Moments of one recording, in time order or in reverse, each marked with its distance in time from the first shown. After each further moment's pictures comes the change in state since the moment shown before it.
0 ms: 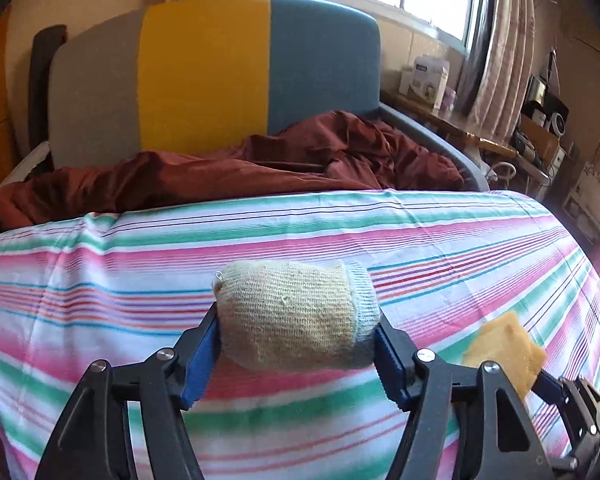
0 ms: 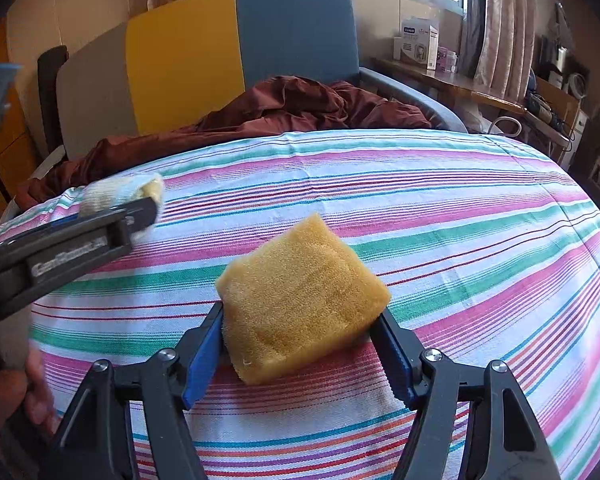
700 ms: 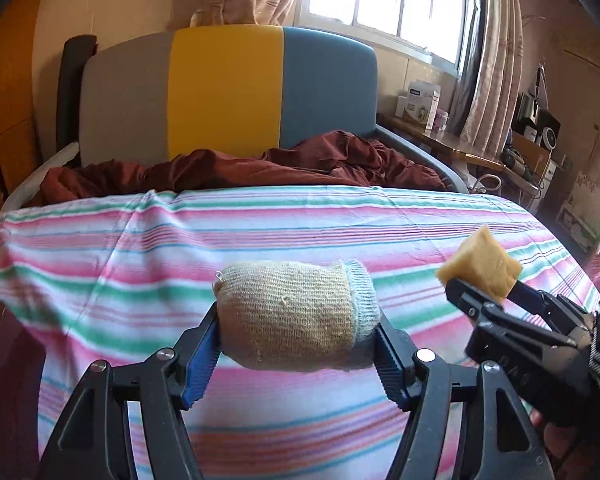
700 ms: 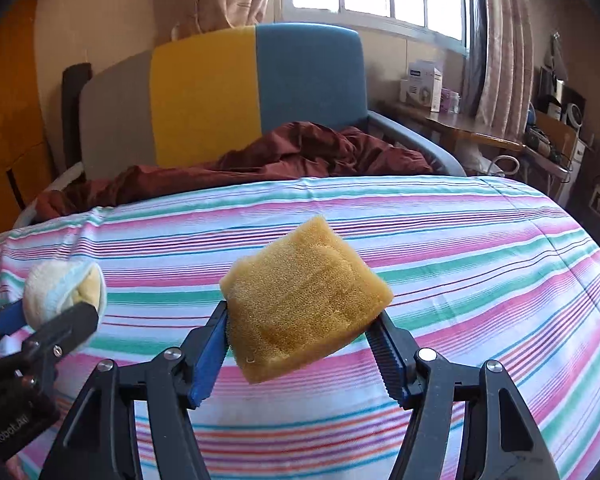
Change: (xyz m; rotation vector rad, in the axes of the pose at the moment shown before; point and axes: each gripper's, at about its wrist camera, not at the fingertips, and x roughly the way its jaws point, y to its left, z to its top) left arm -0.094 0.018 -0.066 -0.023 -0.086 -0.001; right arm -0.044 0.013 -0.007 -0.034 -0.161 0.026
